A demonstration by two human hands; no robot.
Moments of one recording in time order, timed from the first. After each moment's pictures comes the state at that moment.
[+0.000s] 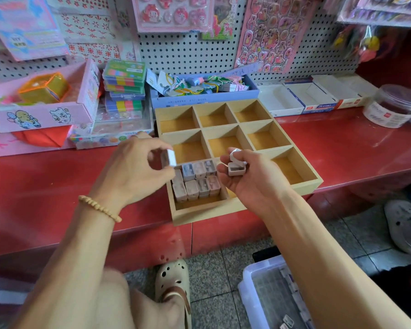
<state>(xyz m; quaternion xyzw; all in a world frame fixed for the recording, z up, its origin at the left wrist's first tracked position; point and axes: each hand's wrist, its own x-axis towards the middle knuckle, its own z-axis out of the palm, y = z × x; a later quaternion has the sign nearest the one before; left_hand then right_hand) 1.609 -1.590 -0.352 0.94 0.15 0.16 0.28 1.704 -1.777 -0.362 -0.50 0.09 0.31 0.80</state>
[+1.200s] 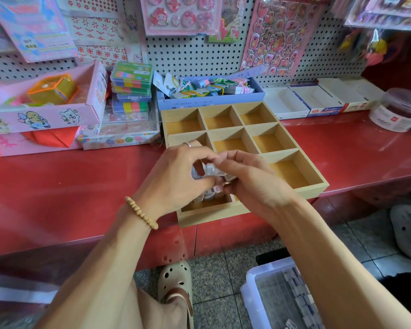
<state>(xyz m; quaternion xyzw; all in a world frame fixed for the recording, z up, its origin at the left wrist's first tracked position) 1.623 -1.628 -0.357 0.91 0.01 0.17 0.37 1.697 -1.774 -0.360 -0.63 -0.12 0.34 0.69</state>
